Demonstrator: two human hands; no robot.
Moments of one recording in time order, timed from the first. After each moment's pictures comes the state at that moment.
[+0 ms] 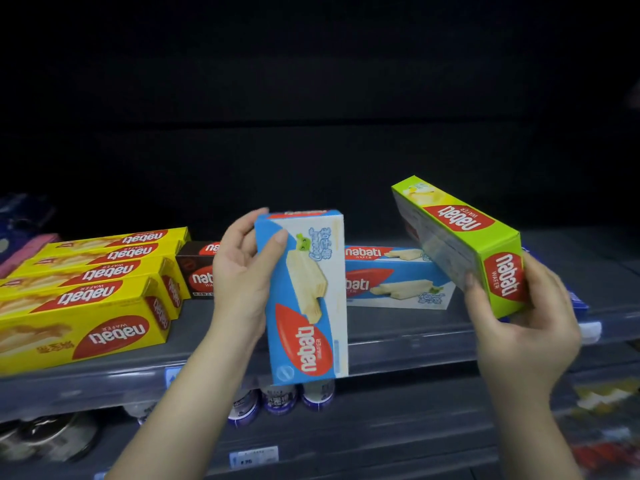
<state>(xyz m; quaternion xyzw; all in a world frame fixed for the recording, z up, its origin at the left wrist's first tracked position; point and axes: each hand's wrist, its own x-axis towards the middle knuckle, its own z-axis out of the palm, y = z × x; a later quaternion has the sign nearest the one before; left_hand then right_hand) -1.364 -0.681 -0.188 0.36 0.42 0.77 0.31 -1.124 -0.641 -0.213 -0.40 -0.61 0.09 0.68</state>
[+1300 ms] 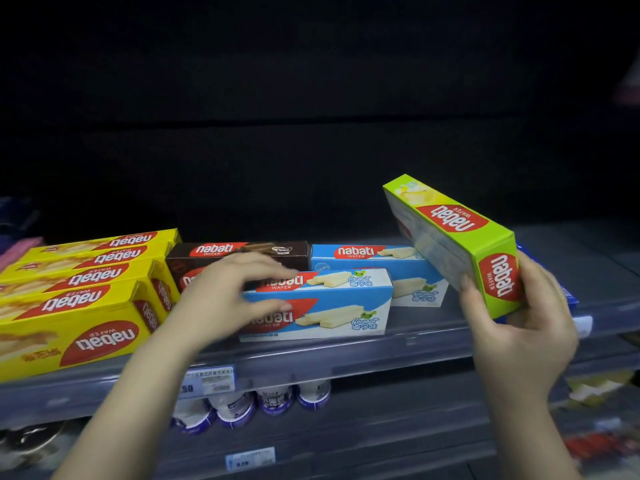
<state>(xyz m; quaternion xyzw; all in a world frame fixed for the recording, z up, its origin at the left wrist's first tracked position) -1.419 -0.687 -0.196 0.73 0.62 0.29 0.04 -1.119 -0.642 -0.211 -0.41 -0.62 0.06 0.67</state>
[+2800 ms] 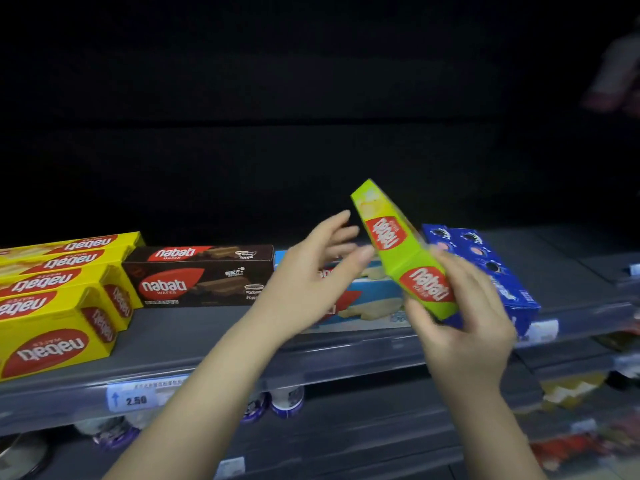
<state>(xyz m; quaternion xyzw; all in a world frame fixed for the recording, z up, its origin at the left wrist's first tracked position) -1.287 -0.652 -0.165 0.65 0.52 0.49 0.27 -1.110 -0.620 -0.224 -0.34 -0.69 0.00 0.63</state>
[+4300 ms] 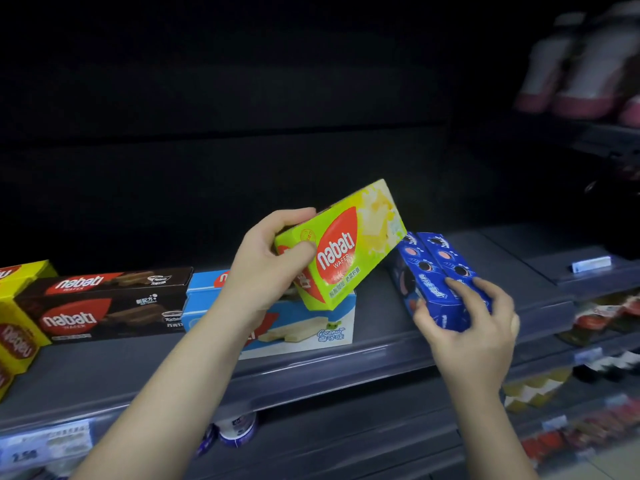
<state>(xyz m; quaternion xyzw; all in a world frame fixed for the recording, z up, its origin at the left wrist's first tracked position) -1.235 -0.589 -0.161 0.54 0.53 0.58 0.31 -1.008 -0.540 -0.276 -0.59 -0.57 0.01 0.57</state>
